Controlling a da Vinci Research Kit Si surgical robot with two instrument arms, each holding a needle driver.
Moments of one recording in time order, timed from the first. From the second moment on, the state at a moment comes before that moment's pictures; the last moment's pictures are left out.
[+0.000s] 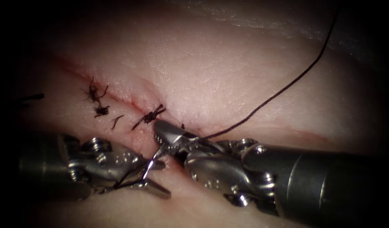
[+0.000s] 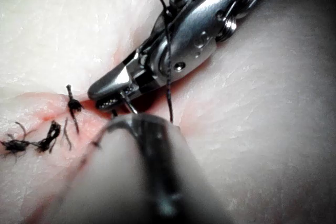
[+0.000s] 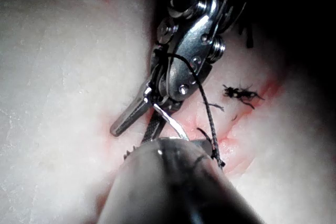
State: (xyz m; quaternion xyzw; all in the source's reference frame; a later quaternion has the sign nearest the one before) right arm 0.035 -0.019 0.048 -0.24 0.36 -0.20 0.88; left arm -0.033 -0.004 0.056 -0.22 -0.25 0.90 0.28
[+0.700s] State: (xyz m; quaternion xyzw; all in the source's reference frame) right arm 0.028 -0.022 0.050 -0.15 0.40 0.00 0.90; left arm -0.032 -0.004 0.056 -0.22 -0.25 0.90 0.28
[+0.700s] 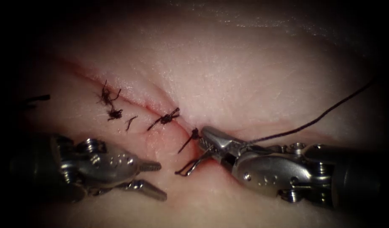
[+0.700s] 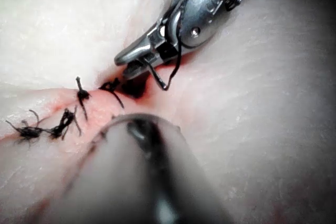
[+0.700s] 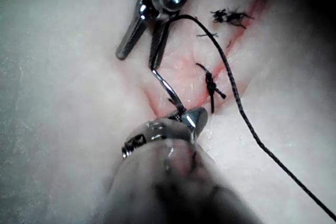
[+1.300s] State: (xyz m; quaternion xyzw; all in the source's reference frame) right arm 0.034 -0.023 0.049 -0.13 0.43 -0.01 0.89; left arm -0.031 -0.004 0.056 -0.22 -0.25 0.90 0.28
